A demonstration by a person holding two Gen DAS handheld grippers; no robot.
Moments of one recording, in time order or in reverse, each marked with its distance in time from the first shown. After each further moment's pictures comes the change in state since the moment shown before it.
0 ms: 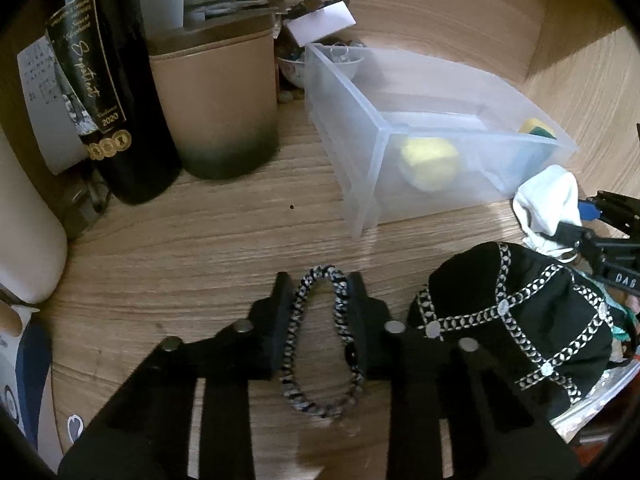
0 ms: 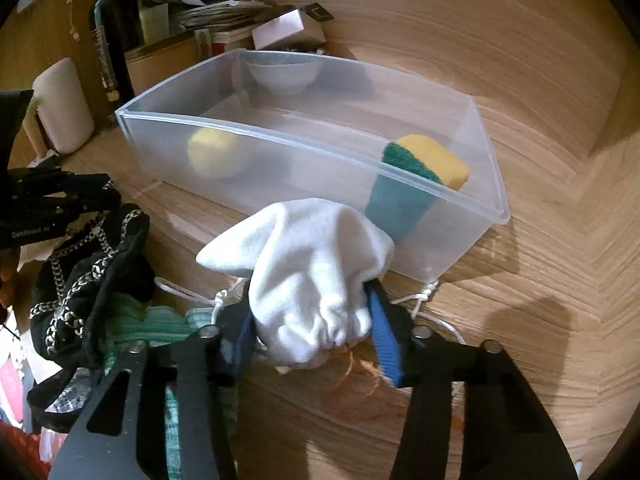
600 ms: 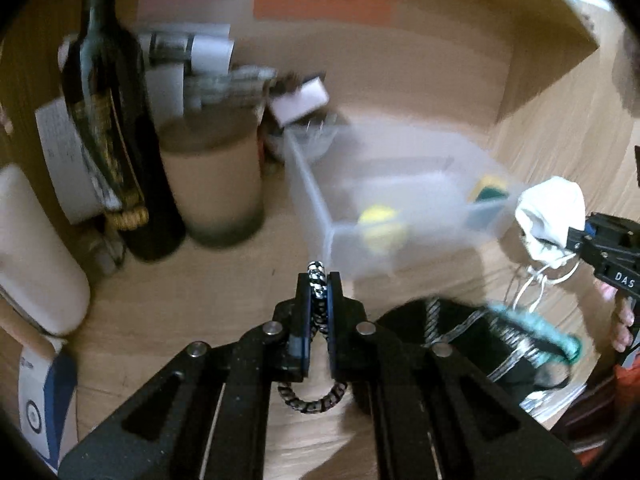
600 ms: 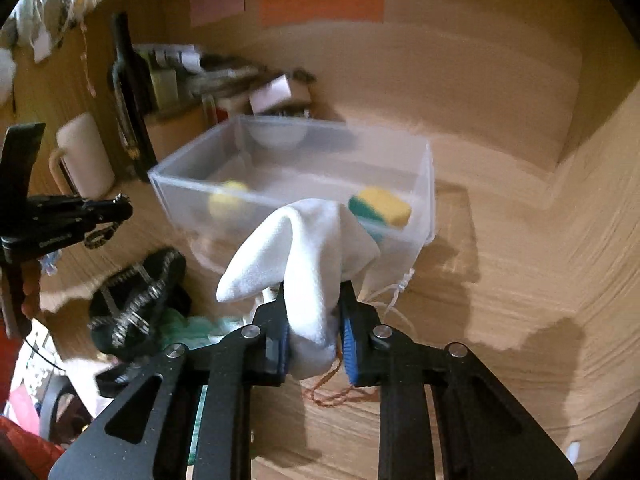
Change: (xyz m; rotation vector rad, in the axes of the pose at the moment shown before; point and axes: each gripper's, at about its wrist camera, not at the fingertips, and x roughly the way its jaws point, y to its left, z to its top) left arm -0.061 -0.014 0.025 0.012 -0.182 -0.047; right arm -0.069 -0.016 -0.001 0.064 -0.172 0.020
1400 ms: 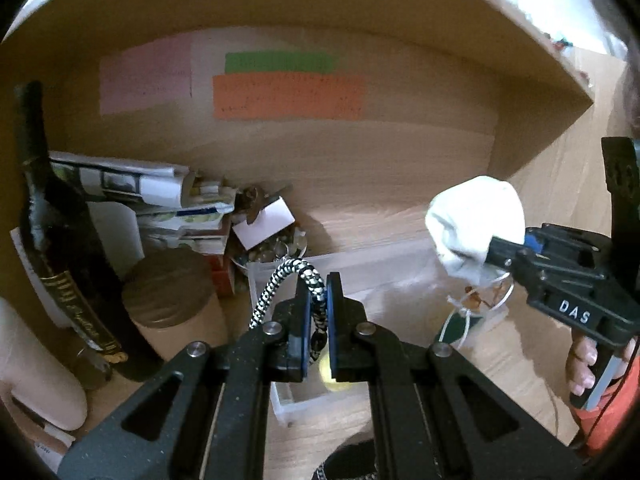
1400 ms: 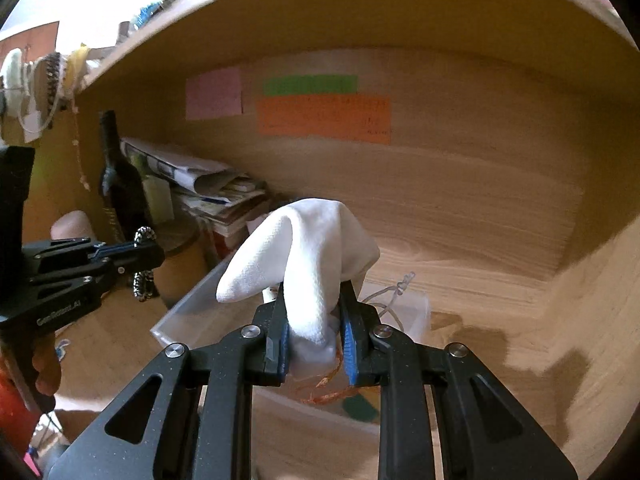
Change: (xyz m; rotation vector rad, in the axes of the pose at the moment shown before) left arm 0.013 -0.026 0.090 0.025 -0.169 -0.025; right arm 0.003 0.015 0.100 -0.016 -0.214 -0.027
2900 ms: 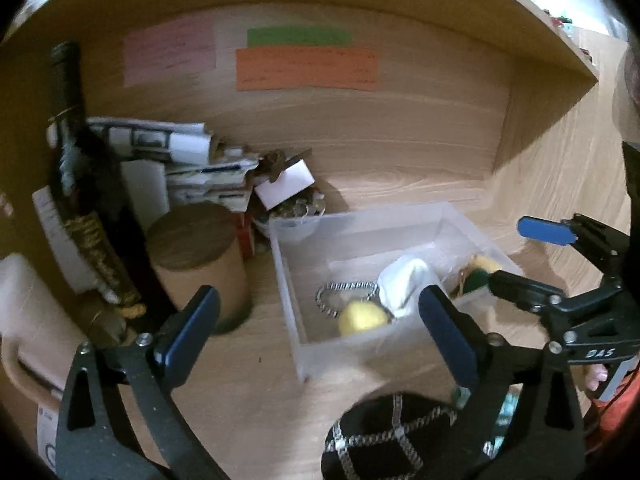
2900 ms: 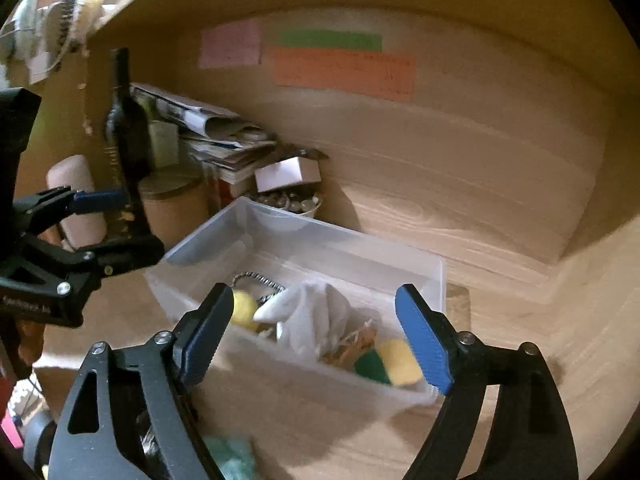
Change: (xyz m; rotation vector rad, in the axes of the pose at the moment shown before) left arm -0.027 0.004 -0.031 -0.016 0.060 0.054; right arm -0.001 0.010 -0.027 -0.096 0.096 -0.011
